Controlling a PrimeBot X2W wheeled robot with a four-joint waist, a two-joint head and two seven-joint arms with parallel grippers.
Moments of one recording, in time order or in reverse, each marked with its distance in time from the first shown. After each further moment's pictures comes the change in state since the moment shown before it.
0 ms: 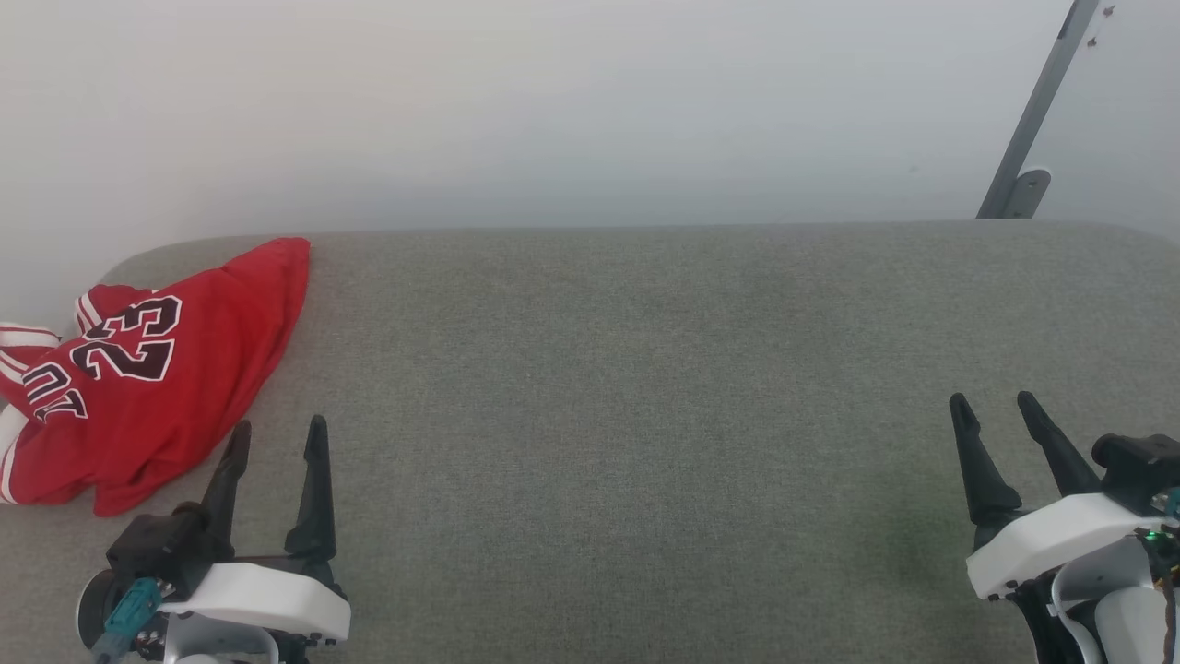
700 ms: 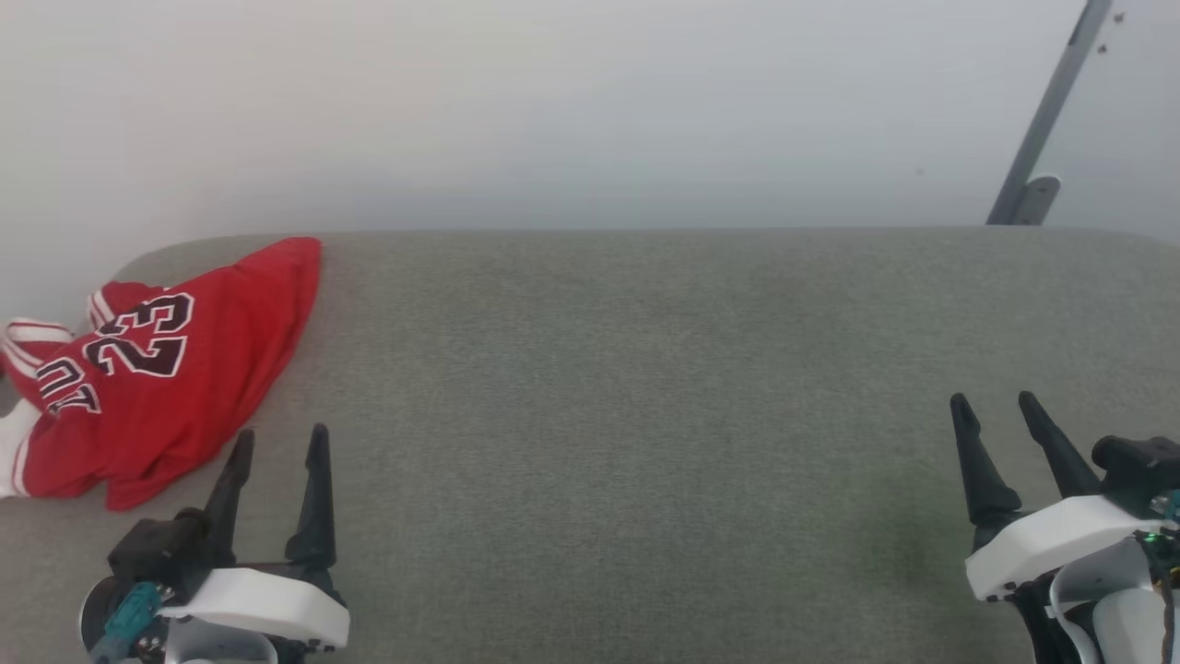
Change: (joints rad) left arm 0.001 -0.012 0.018 0.027 0.005 -0.025 0.000; right arm 0.002 0.006 -0.007 0.000 -0.013 0.000 -0.009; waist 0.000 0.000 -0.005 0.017
